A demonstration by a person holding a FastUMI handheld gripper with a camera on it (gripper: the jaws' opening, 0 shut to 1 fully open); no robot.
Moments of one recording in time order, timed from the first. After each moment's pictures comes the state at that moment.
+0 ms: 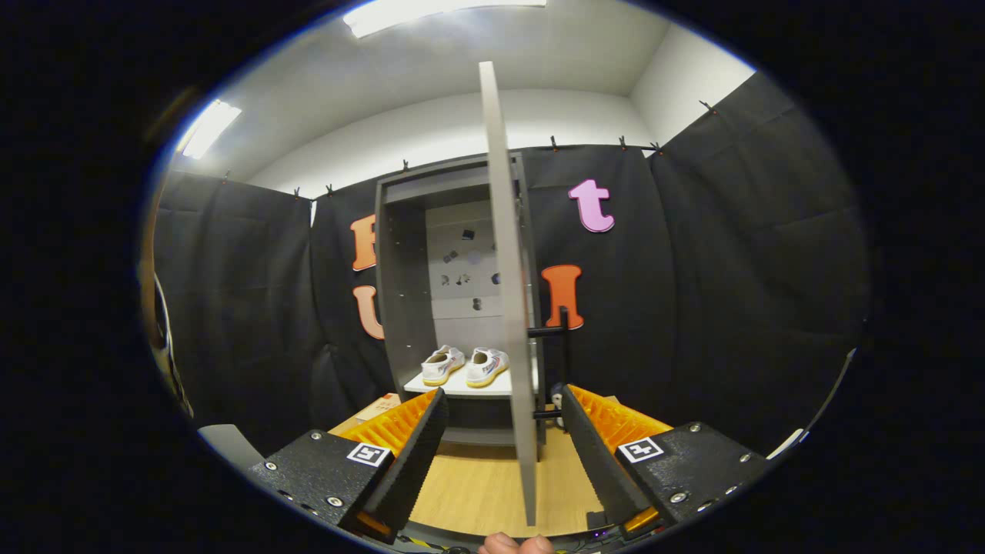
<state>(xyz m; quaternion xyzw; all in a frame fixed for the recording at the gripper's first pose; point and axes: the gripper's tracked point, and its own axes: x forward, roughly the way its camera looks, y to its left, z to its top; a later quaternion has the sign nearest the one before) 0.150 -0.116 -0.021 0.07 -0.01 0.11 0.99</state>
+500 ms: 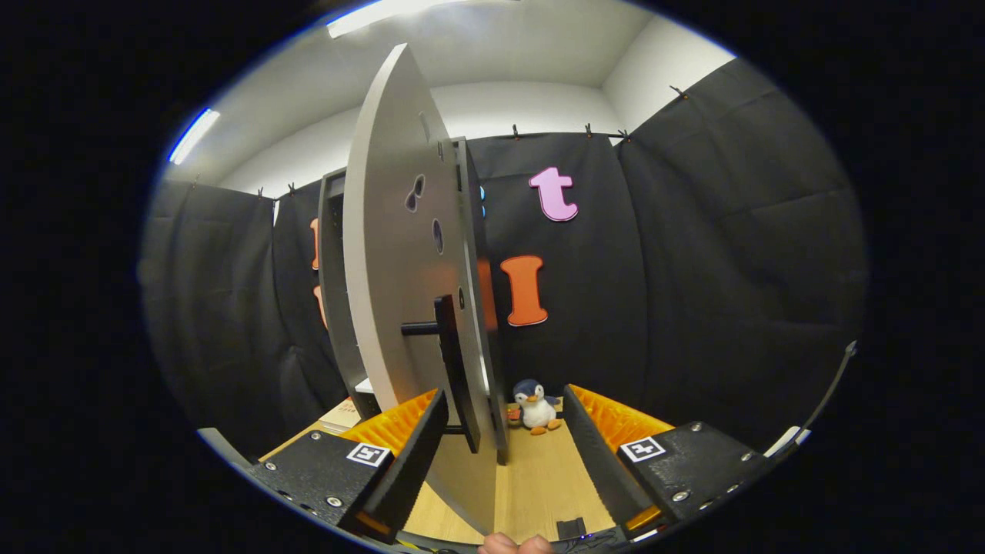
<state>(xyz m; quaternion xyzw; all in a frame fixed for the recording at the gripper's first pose) 0.205 -0.149 -0.041 0.08 0.01 0.09 0.99</state>
